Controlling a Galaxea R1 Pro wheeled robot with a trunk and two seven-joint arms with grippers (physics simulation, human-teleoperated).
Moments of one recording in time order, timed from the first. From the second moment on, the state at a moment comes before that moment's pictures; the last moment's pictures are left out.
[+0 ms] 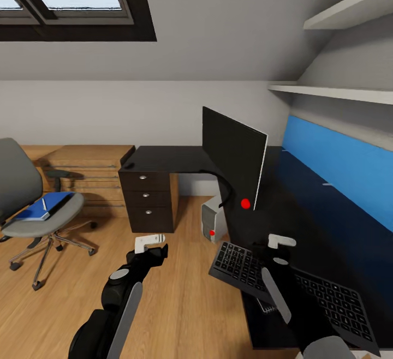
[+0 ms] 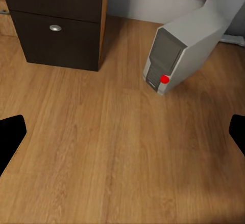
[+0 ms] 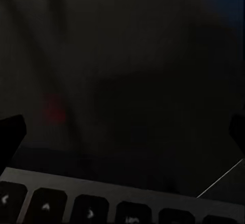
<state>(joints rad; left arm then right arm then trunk) -0.26 -0.15 -0.15 -1.55 0.16 0.65 0.28 -0.47 -0.01 0.14 -1.10 -0.26 0.40 -0.46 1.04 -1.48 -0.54</state>
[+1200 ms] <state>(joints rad) -0.26 -0.15 -0.15 -1.54 0.16 0.65 0.28 -0.67 -0.01 -0.08 -0.87 -0.26 0.58 -0.33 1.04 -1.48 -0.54</state>
